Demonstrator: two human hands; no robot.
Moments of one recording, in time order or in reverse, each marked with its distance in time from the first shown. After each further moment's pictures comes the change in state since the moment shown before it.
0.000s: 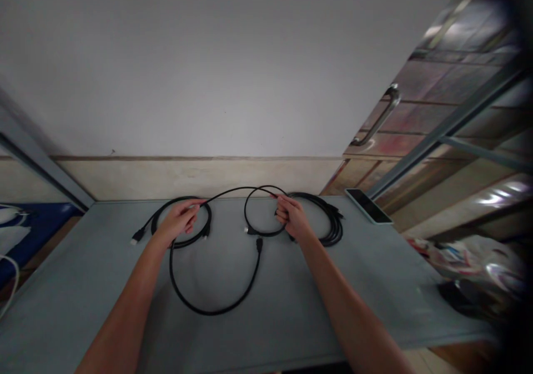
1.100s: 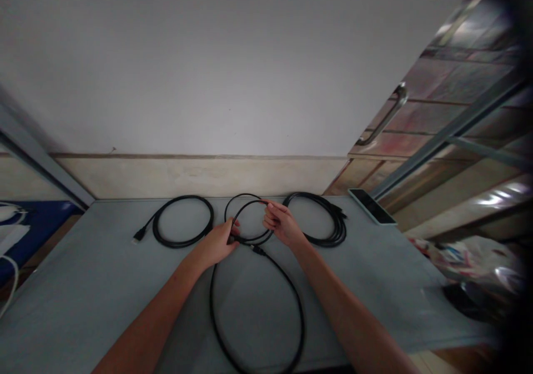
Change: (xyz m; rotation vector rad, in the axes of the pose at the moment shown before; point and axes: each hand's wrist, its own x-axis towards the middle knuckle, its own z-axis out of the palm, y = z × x) left_hand -0.011 -0.032 0.083 0.606 -0.240 0.256; right_hand -0.014 0.019 0.035 0.051 -0.206 0.047
